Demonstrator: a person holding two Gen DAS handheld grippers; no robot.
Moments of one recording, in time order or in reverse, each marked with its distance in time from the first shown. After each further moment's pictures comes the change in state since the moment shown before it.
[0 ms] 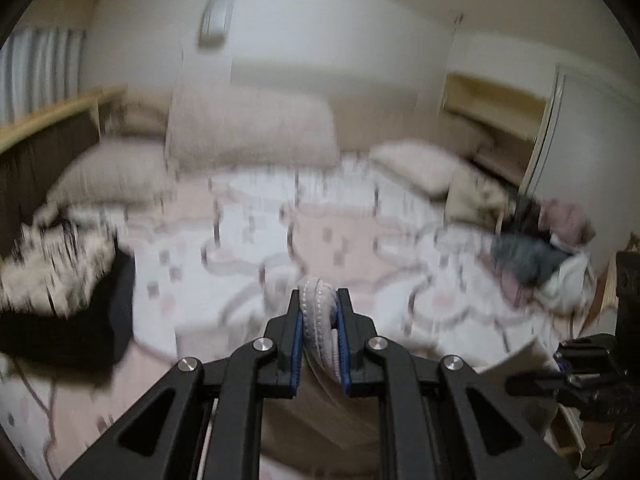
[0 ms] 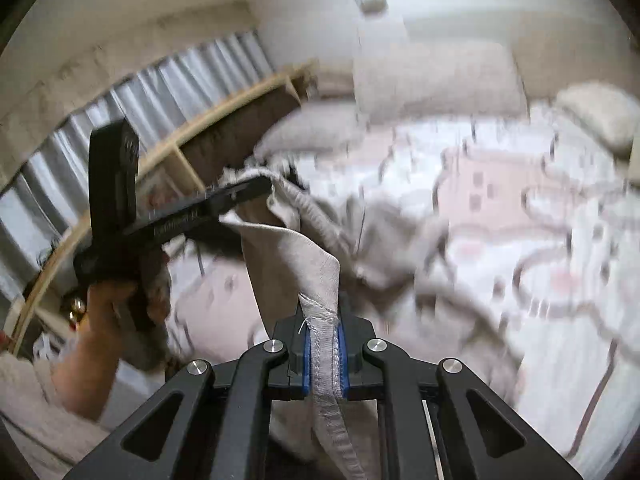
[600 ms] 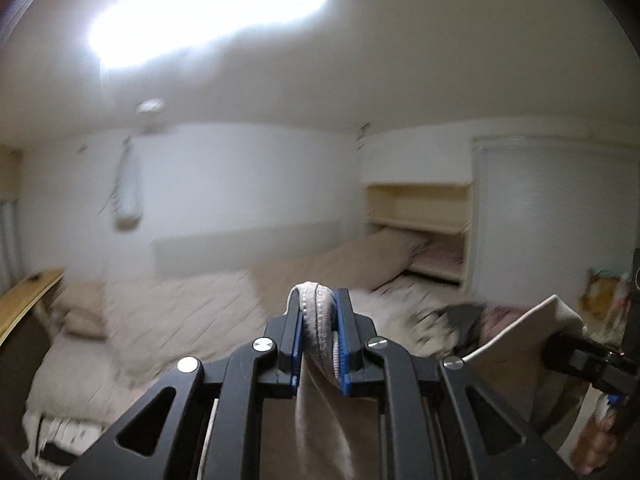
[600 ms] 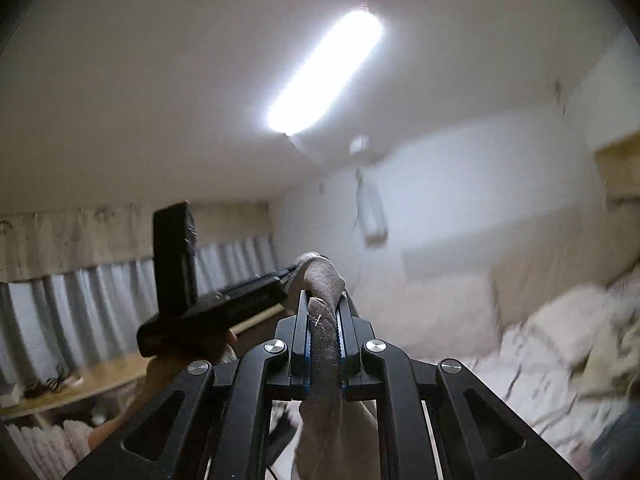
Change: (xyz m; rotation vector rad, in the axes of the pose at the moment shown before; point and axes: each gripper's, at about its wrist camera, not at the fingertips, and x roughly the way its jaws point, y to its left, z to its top) left arm -0.062 -0.135 0.271 0.238 -0.381 -0.267; right arm -0.217 0.037 0.173 -0.140 -0.727 -0.052
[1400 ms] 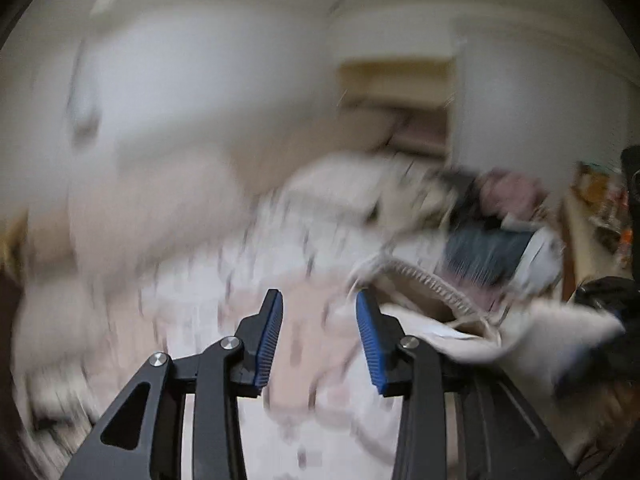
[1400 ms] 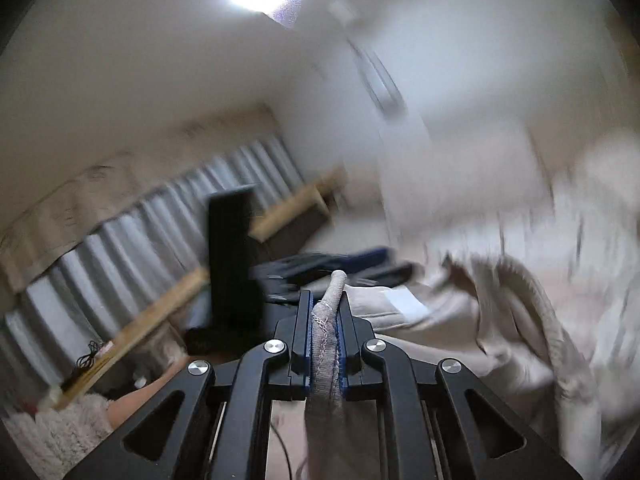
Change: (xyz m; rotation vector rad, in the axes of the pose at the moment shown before) left arm 0.044 0.136 -0.258 -0.024 0.519 -0.002; right arm 0.118 -0.019 -0.196 0.308 0.464 0.112
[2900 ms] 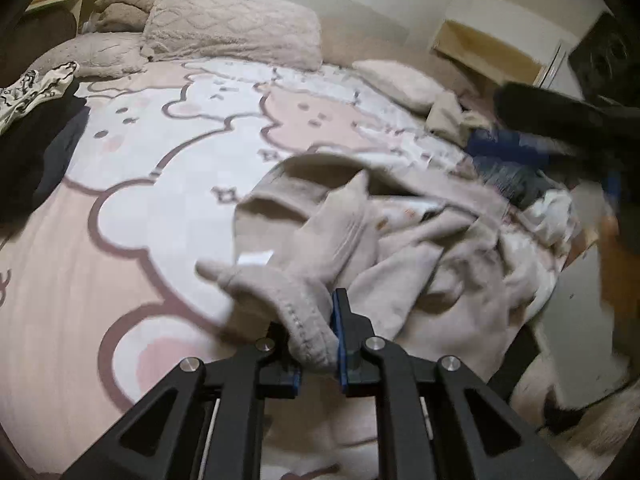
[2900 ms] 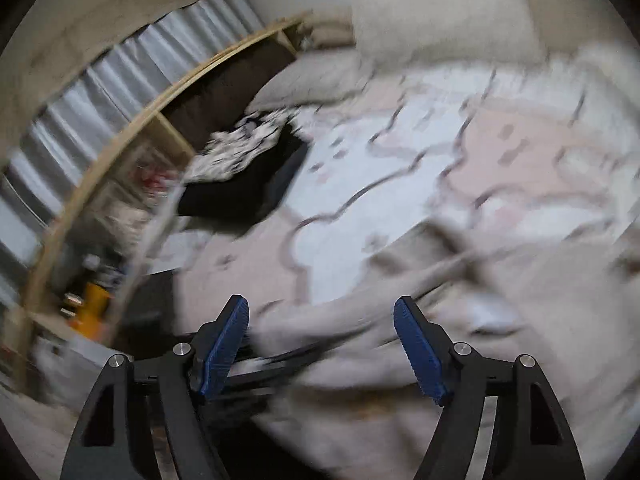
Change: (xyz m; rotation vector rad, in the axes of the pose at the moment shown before) left arm 0.001 -0.083 -0.258 -0.403 0.185 -0.007; right arm 0.065 -0.012 -0.132 -0.163 0.433 -0.257
